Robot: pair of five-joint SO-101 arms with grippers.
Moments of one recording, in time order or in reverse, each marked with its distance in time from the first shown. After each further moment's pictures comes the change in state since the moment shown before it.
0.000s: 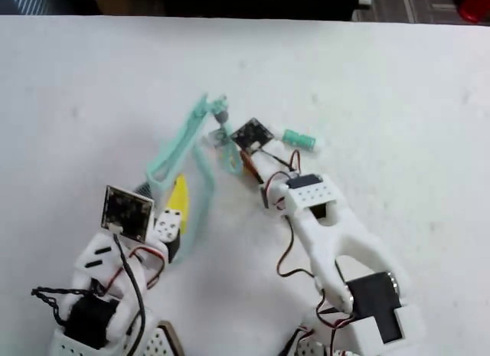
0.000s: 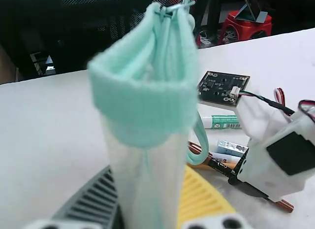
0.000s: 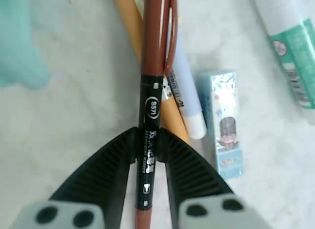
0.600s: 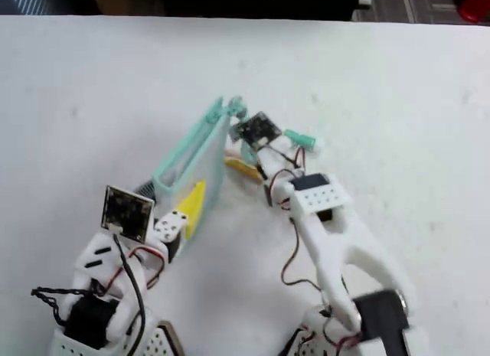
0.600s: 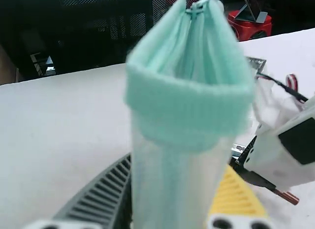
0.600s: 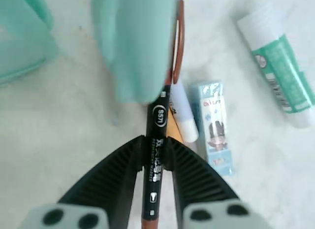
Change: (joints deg) left arm -0.1 -0.2 0.0 0.0 -0.1; right arm 1.1 -9.2 0.1 4.9 -0.7
